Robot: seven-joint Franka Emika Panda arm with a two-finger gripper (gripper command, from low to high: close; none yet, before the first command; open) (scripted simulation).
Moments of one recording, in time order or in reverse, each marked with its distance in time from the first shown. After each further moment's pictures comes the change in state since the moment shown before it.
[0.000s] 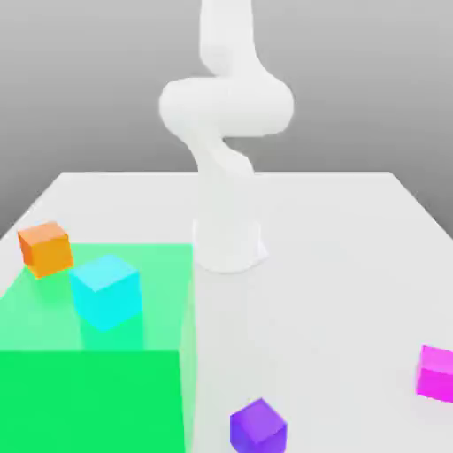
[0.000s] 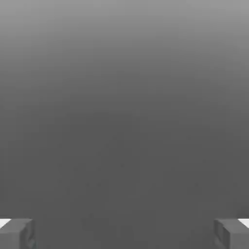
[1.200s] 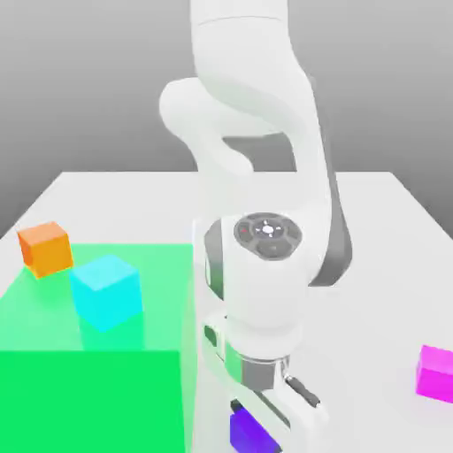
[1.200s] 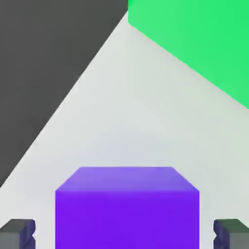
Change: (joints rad) arm -0.018 1.162 0.044 -0.135 -0.094 0.511 1.096
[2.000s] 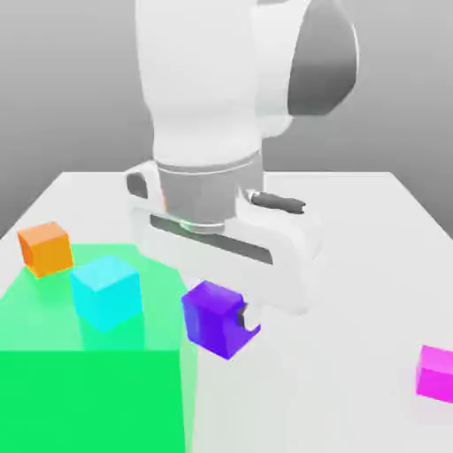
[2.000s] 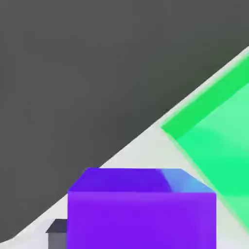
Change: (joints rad) arm -0.227 -0.490 0.042 0.222 0.192 -0.696 -0.607
